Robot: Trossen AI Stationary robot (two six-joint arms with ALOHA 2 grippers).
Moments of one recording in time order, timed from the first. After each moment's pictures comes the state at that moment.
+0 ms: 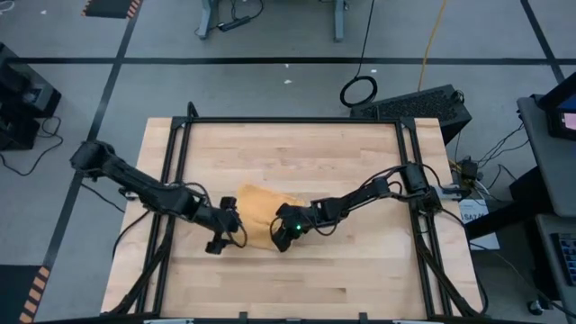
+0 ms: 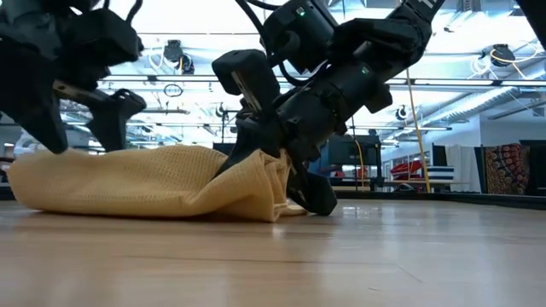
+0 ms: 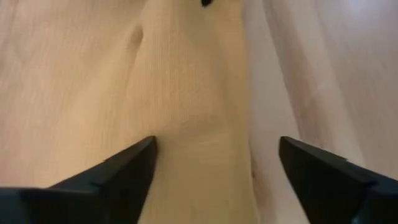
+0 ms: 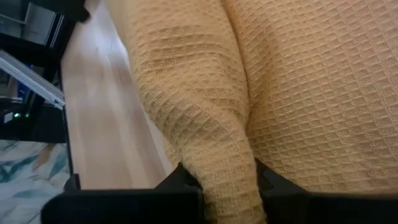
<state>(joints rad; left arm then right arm) -0.38 1.22 0.59 -0.36 -0.03 -0.17 0.16 2.13 1.17 0.24 -0.13 1.02</state>
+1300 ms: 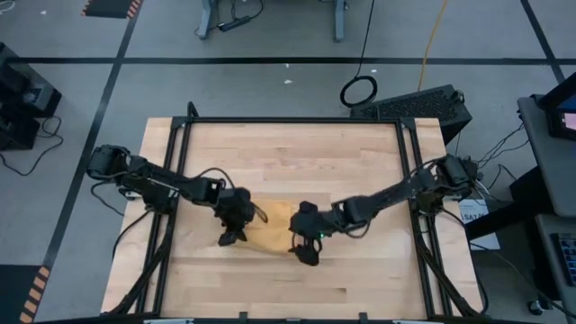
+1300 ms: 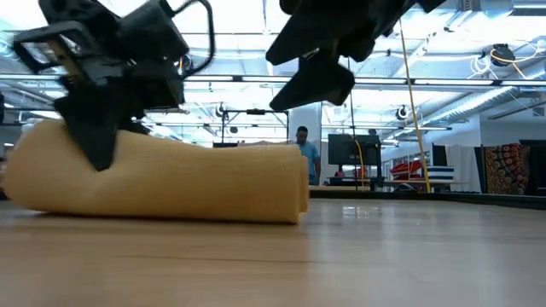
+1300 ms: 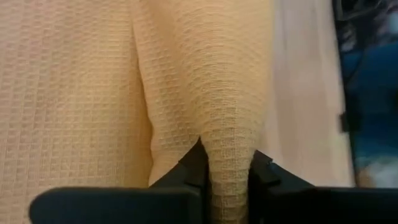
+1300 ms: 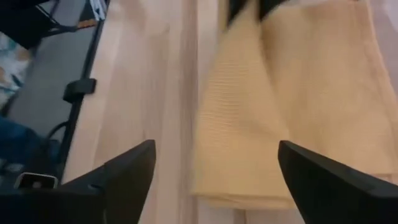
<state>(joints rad) -0.10 1.44 0.59 -0.14 0.52 -0.27 0.28 1.76 1.17 -0.12 0.03 0.40</state>
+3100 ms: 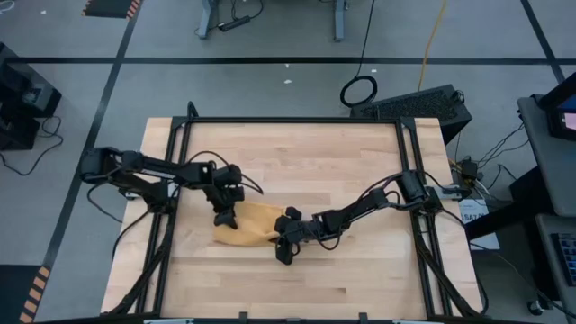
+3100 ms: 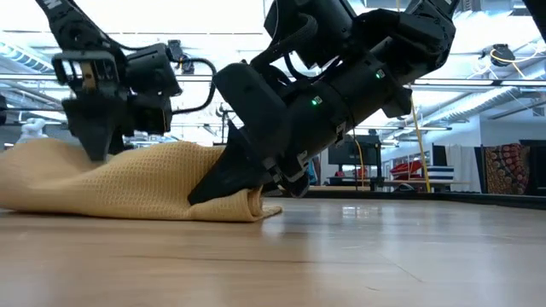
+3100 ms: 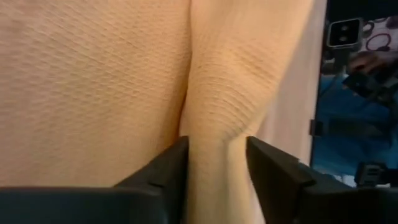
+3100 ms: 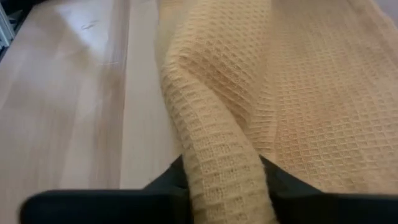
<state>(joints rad) 0.19 1.35 0.48 -0.26 0.76 -0.29 0.26 2.16 1.17 0.37 0.18 0.50</state>
